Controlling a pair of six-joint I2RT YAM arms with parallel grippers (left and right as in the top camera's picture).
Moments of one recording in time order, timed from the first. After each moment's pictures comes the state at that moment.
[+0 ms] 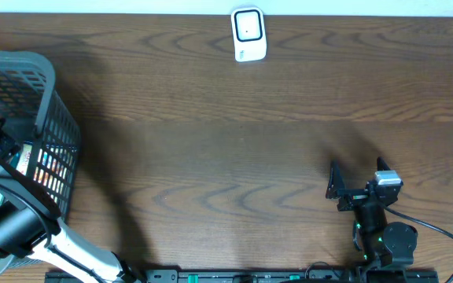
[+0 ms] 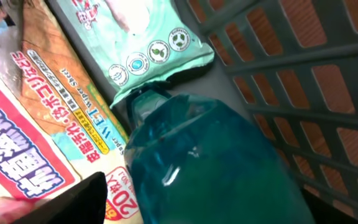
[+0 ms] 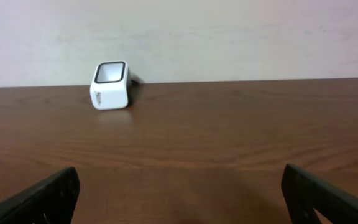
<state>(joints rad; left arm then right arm) 0.70 1.99 1.68 -1.07 -0.32 -1.80 0.00 0.01 0.01 -0.06 -0.10 0.09</state>
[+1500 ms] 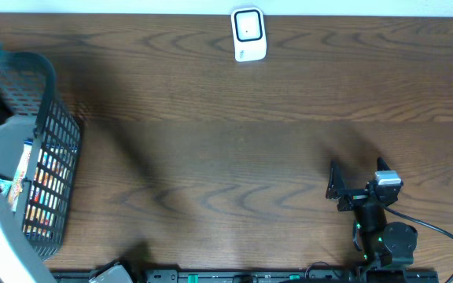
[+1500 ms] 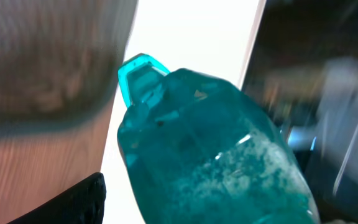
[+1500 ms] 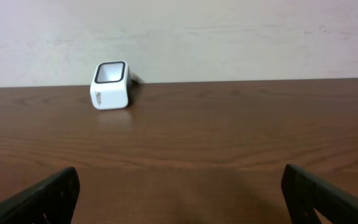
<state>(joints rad) 0.57 1.24 1.68 -0.88 0.25 -1.57 0.00 0.01 0.01 -0.06 -0.10 0.09</state>
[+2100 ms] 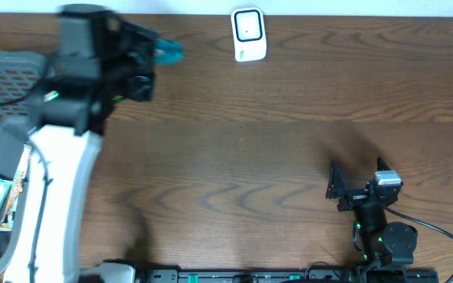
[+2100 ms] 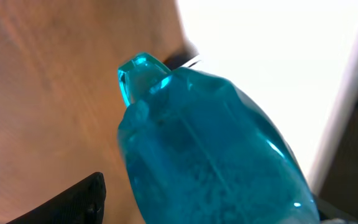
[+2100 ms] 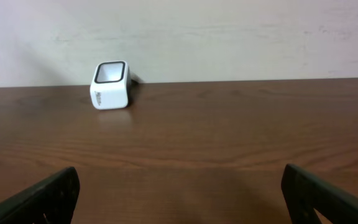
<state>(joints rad) -0.16 1.48 1.68 -0.92 0.19 -1.42 0.00 0.01 0.01 -0.06 -0.10 0.09</state>
